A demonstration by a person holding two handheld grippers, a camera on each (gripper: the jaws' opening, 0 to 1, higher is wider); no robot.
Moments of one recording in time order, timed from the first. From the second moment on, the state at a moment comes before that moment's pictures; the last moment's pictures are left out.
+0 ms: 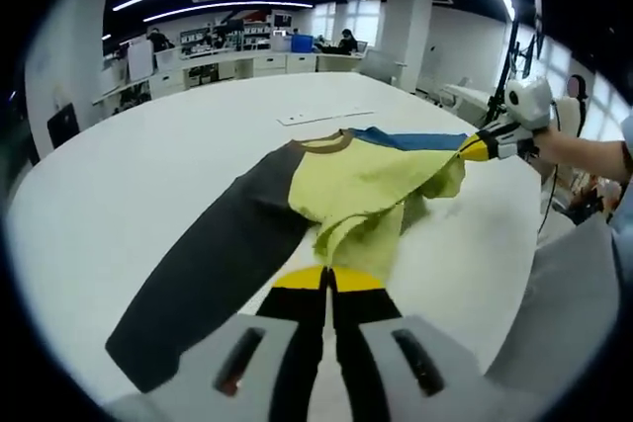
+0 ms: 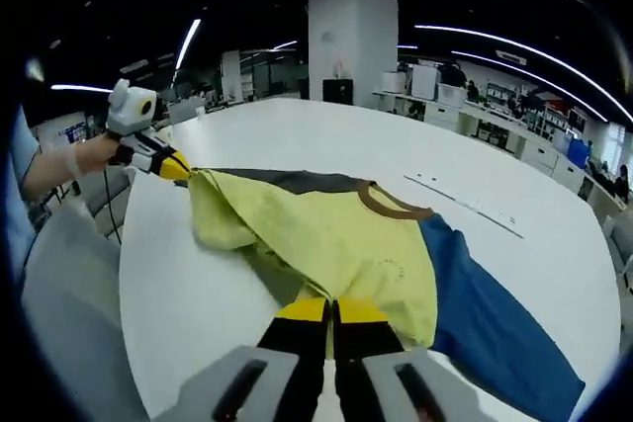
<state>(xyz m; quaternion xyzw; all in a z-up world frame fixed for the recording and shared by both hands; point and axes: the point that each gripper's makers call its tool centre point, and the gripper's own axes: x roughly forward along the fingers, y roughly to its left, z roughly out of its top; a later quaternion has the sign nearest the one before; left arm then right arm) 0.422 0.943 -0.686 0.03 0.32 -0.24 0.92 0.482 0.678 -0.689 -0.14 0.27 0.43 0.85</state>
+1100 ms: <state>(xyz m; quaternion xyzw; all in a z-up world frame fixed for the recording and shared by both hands) 0.326 0.913 -0.695 0.13 0.37 -0.32 0.86 0.370 0.629 -0.681 -0.29 0.28 0.47 0.78</state>
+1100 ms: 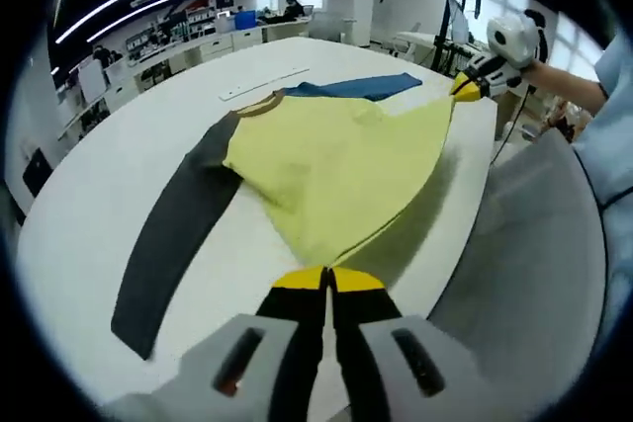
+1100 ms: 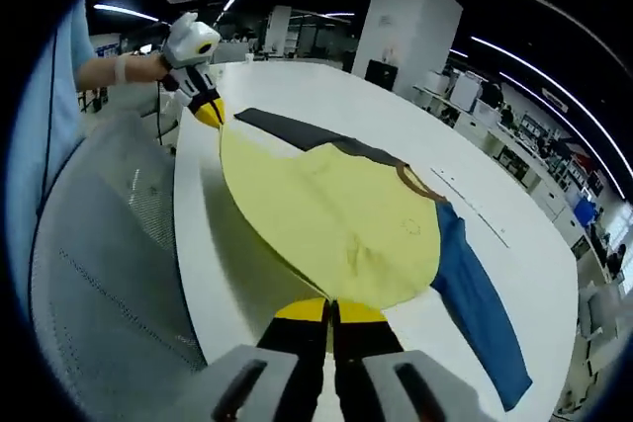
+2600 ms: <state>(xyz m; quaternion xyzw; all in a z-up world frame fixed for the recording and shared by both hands) 0.281 0.911 -0.770 0.21 0.48 -0.36 0.77 0.323 0.610 -0.775 -0.35 0.38 0.51 0.69</state>
